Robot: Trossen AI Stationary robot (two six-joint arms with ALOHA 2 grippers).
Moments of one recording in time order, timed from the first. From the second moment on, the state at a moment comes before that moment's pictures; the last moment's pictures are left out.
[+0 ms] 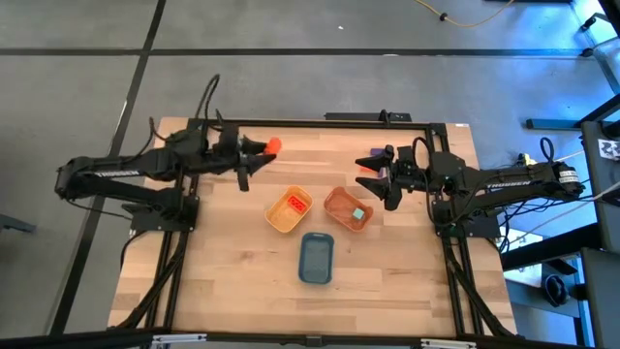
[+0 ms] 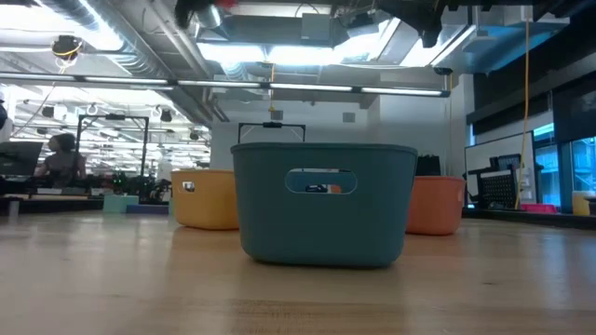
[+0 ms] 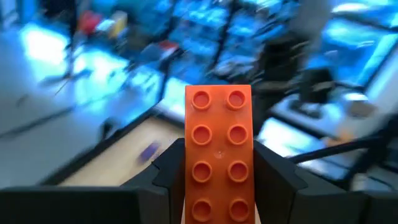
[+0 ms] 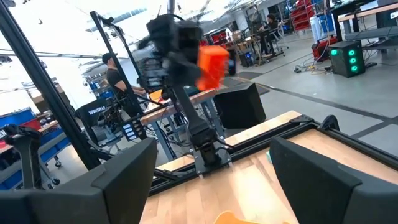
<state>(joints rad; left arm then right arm) 0.13 0.87 0.84 0.05 -0.14 -0.28 0.00 0.93 0.62 0.40 0.10 0.39</state>
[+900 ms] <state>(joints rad) -0.02 0.92 0.73 0.45 -0.23 -0.21 0.00 0.93 0.62 0.40 0.10 0.39</state>
